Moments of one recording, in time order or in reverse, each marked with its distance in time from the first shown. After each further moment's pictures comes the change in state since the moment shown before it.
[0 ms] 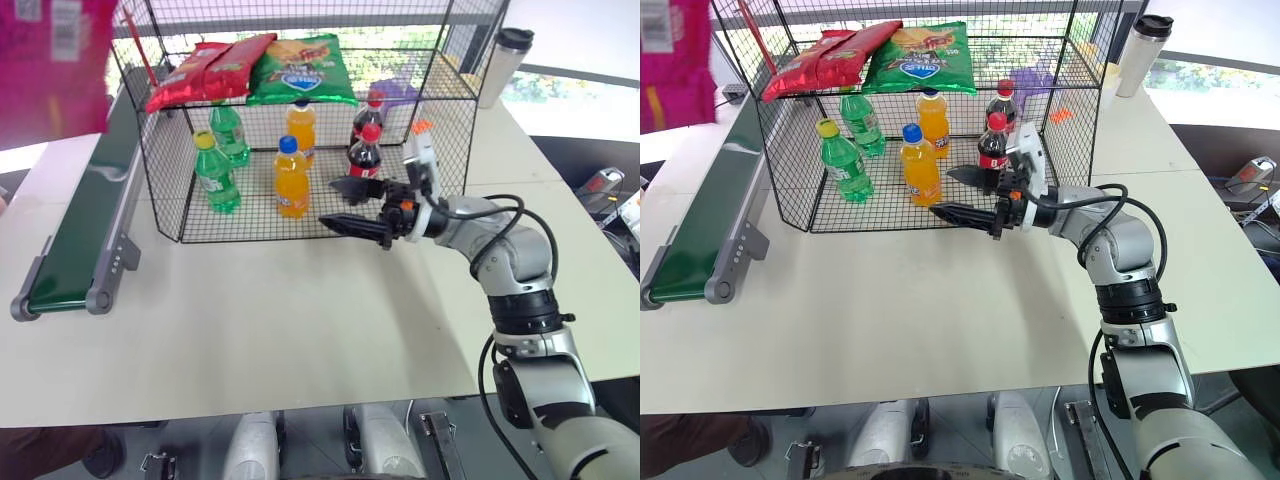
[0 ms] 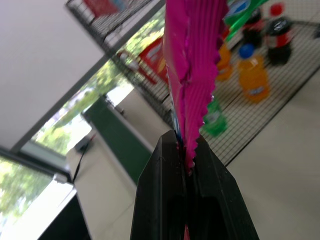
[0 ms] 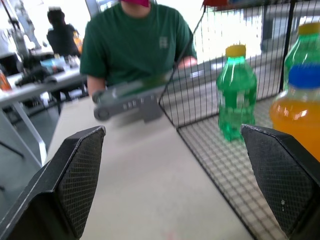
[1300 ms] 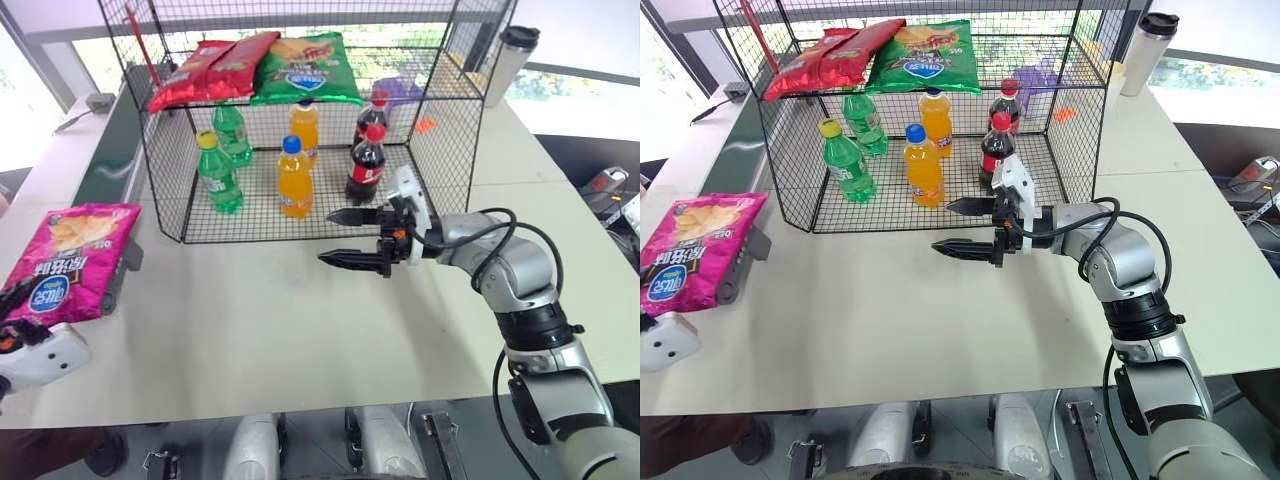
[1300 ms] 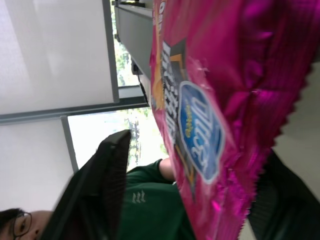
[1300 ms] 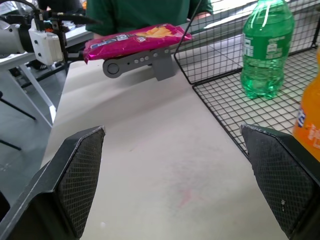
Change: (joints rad) left arm 0.648 -0.983 -0.657 -0.280 1.101 -1.307 1.180; right arm 0.079 -0.090 0.125 -0.084 -0.086 0.007 0.029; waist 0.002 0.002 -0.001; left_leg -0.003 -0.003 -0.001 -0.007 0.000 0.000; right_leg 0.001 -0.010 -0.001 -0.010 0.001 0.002
